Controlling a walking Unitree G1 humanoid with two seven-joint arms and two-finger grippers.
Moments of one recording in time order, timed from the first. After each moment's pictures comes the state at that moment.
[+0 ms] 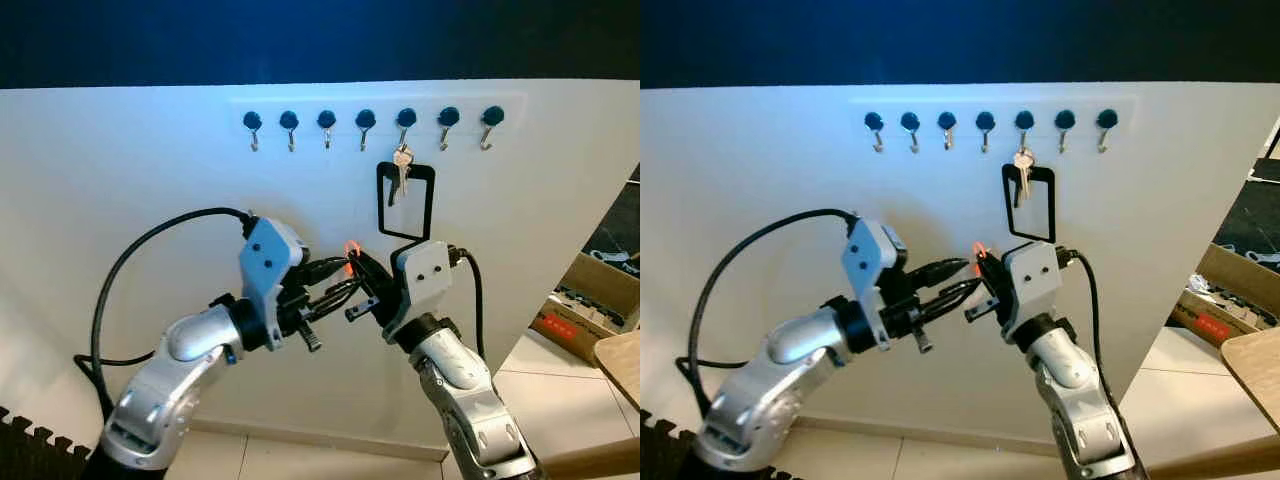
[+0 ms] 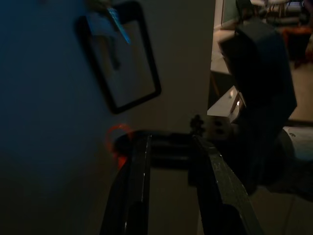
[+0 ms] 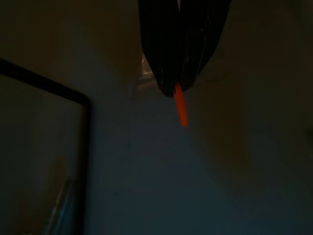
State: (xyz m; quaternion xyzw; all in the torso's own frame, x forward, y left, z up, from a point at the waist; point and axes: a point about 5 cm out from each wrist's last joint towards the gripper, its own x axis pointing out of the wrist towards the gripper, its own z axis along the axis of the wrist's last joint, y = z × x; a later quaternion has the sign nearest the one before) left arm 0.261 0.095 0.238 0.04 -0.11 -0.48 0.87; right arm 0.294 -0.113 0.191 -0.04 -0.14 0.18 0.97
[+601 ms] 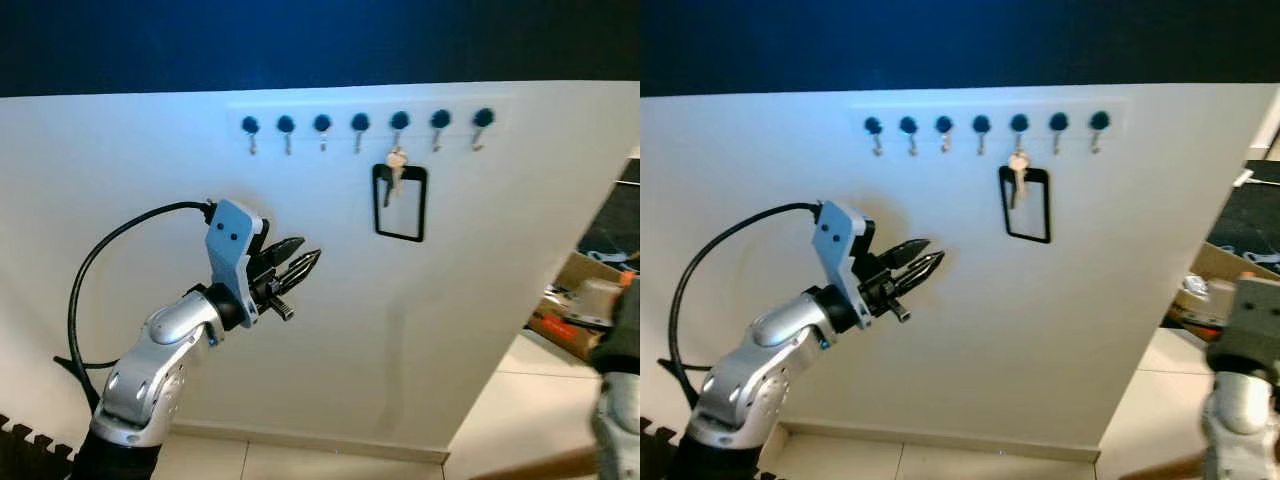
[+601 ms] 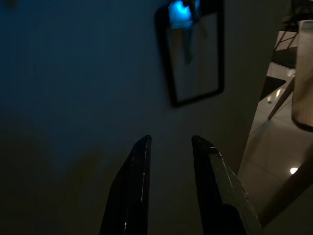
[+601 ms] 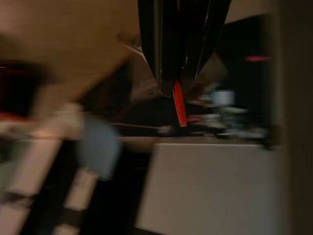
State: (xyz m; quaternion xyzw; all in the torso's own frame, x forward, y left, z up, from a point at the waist) left arm 0.287 0.107 0.238 0.03 -0.10 -0.40 0.91; right arm 0.243 -0.336 0.187 -0.18 -0.10 -0.35 0.92
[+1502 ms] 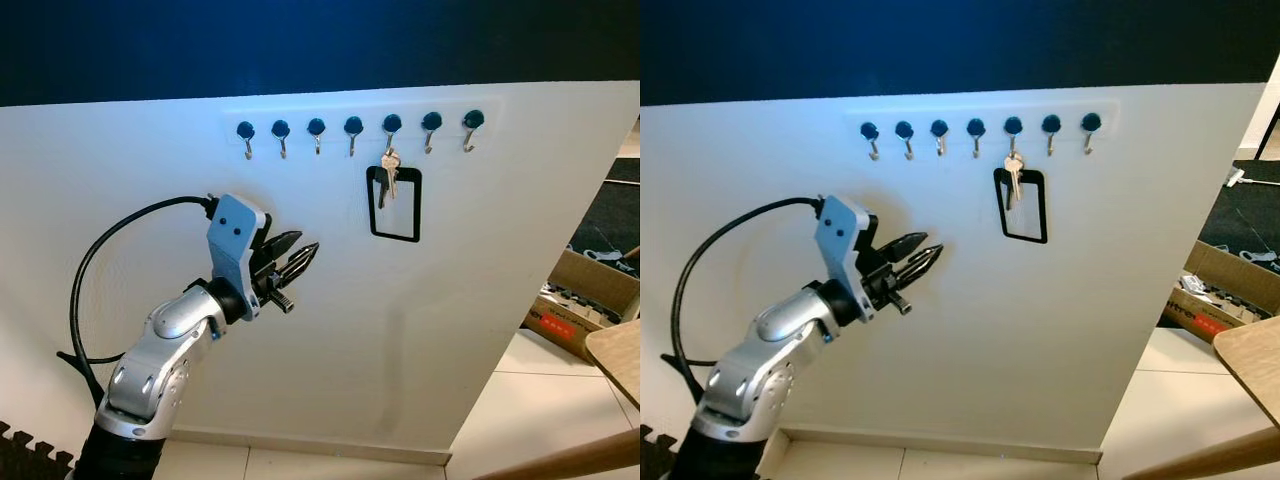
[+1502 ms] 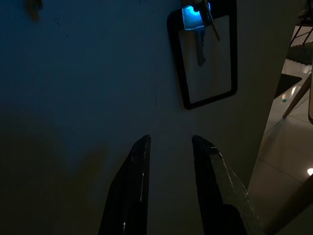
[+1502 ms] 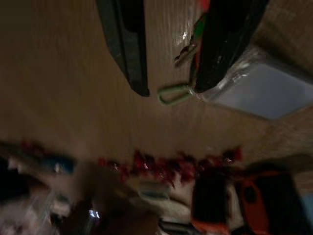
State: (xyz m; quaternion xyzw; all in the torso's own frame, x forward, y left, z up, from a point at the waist) left arm 0.290 0.107 0.234 0.05 -0.09 -0.38 0.92; right arm 0.138 -0.455 0.135 -0.03 -0.01 -0.67 0.74
